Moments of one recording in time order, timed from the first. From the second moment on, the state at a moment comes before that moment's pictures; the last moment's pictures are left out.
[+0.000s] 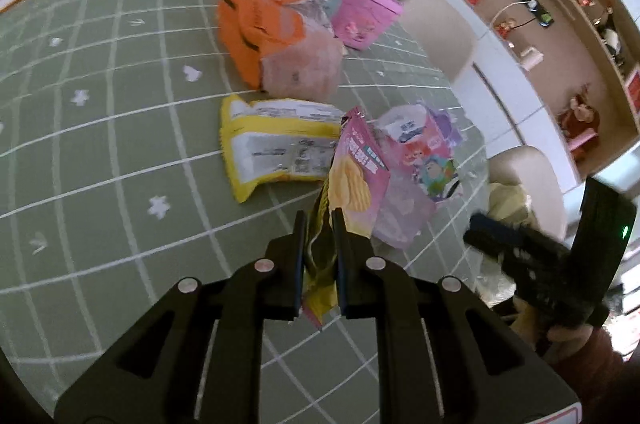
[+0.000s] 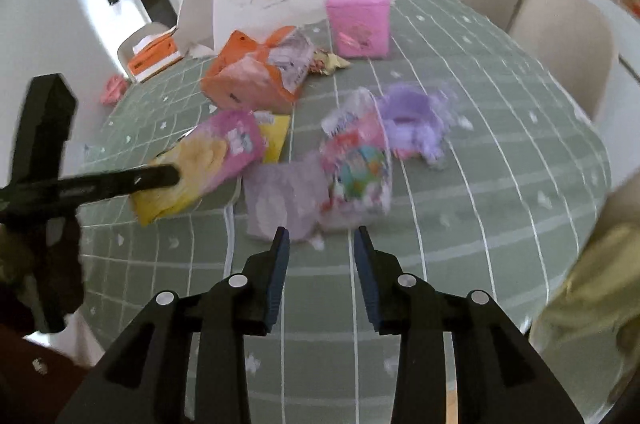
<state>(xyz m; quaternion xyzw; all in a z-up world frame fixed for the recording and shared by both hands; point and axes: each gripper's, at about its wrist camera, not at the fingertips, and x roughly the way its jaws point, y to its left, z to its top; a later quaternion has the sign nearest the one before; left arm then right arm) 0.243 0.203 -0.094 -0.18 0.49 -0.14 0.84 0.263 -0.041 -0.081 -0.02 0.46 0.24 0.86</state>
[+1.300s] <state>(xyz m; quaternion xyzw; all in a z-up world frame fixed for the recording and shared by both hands) 0.273 0.206 -0.042 -0.16 0.45 -0.19 0.86 0.276 -0.053 -0.045 0.07 0.42 0.15 0.89</state>
